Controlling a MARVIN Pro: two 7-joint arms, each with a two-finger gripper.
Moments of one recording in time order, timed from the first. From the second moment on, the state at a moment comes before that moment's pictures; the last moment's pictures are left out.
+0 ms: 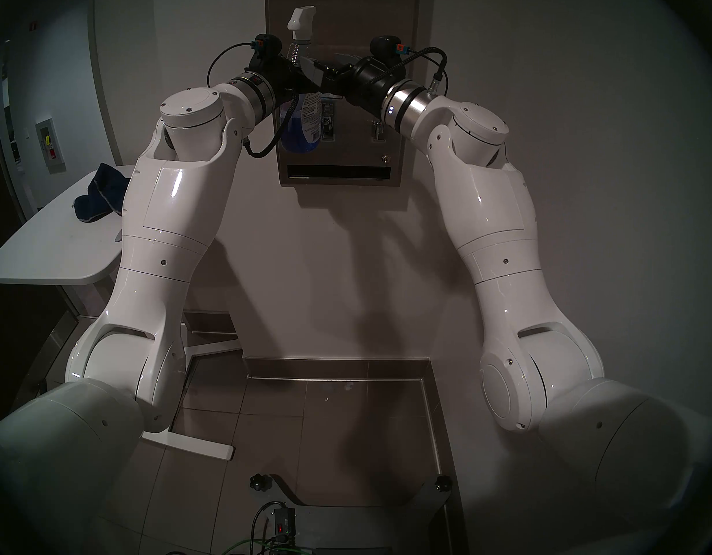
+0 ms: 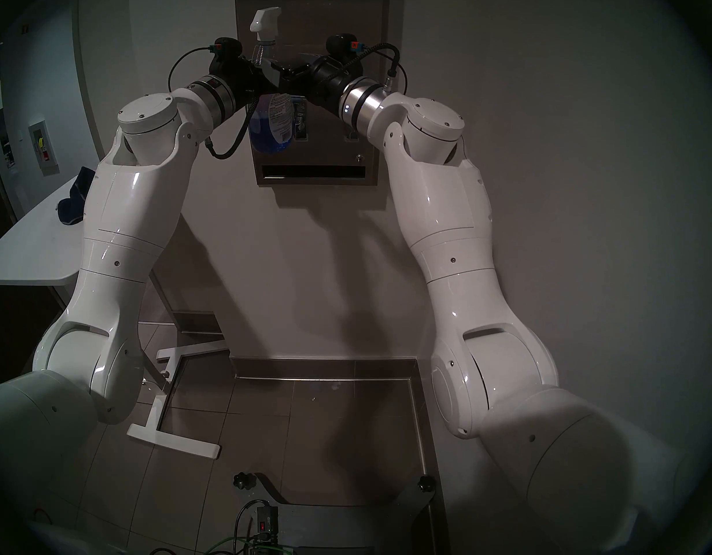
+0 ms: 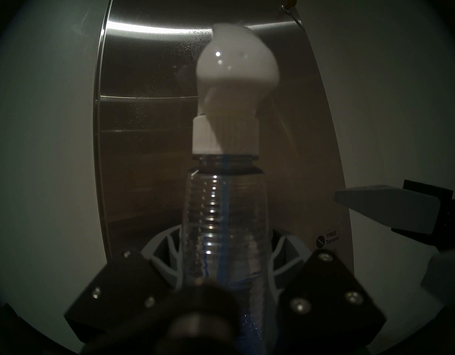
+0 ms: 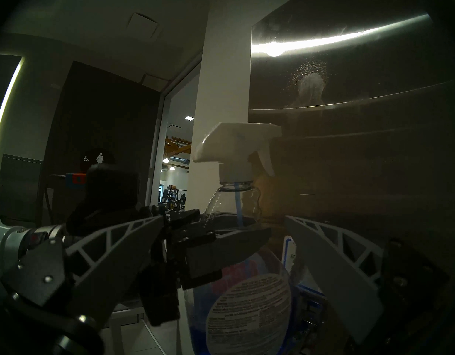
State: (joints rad) left arm 0.68 -1.31 -1.38 -1.48 -0.30 0.42 -0.23; right arm -0.64 -1.61 1.39 -1.31 0.33 0.31 0.62
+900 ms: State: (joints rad) left arm 0.68 -1.32 -1.39 -1.48 -0.29 0.44 -0.24; right arm -0.47 -1.67 1.41 -1.09 0.33 0.33 0.66
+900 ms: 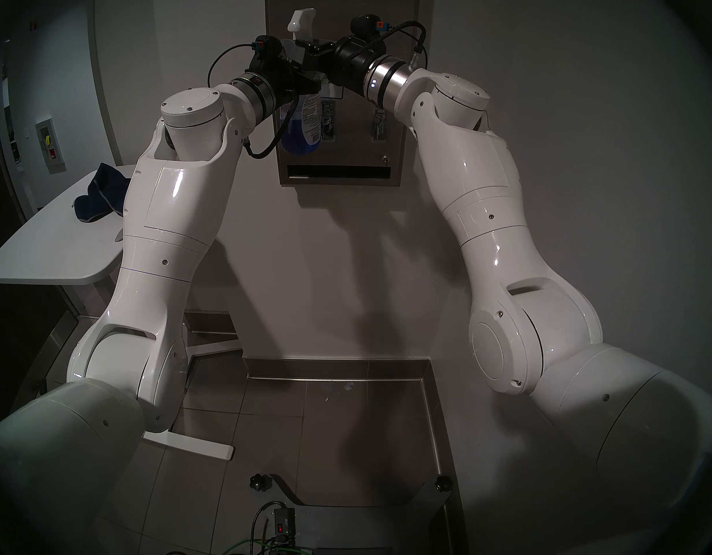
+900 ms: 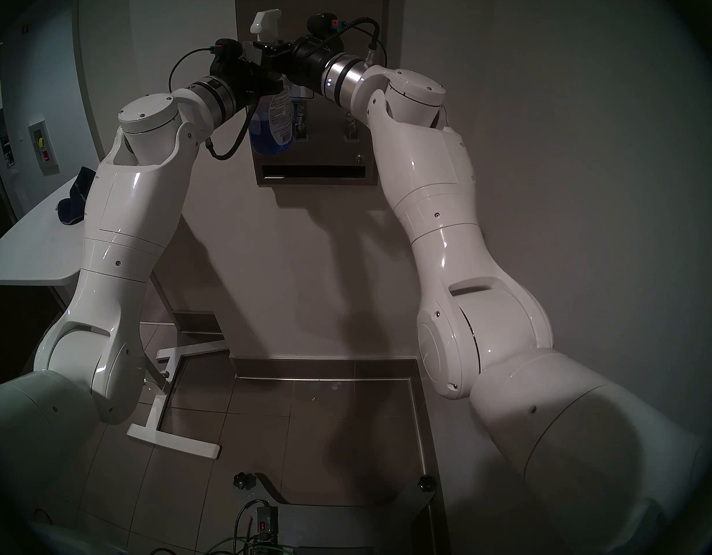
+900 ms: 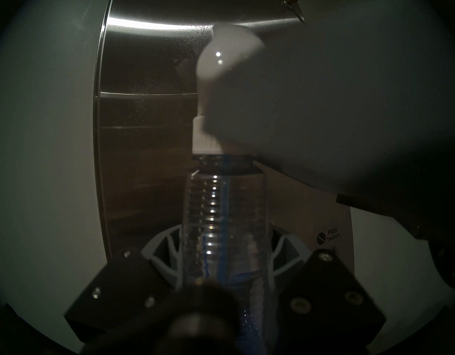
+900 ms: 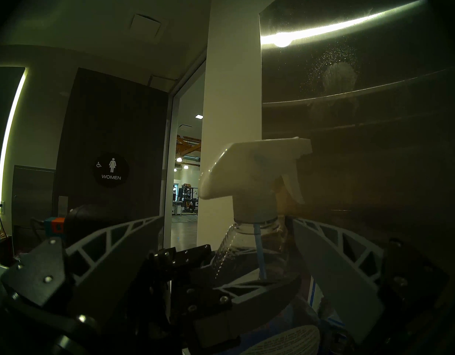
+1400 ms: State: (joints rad) left arm 0.68 -1.32 -1.39 -1.48 -0.29 0.44 -0.24; right arm -0.38 -1.69 1.42 -0.97 0.33 0.32 0.68
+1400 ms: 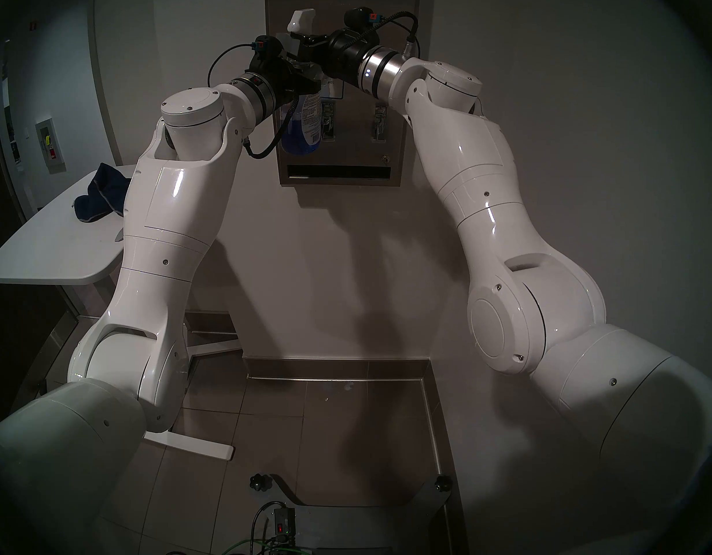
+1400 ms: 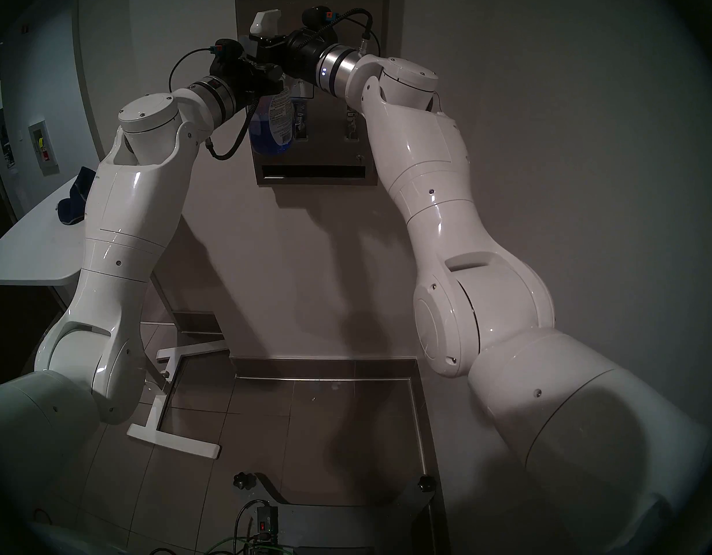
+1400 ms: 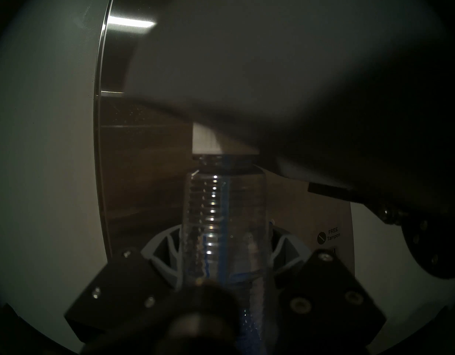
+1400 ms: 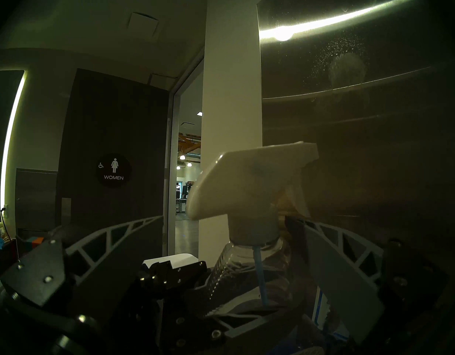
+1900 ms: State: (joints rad) left arm 0.68 -1.32 -1.40 -1.47 -0.28 0.45 -0.24; right arm -0.29 -1.70 1.43 -0.84 0.33 0.30 0.71
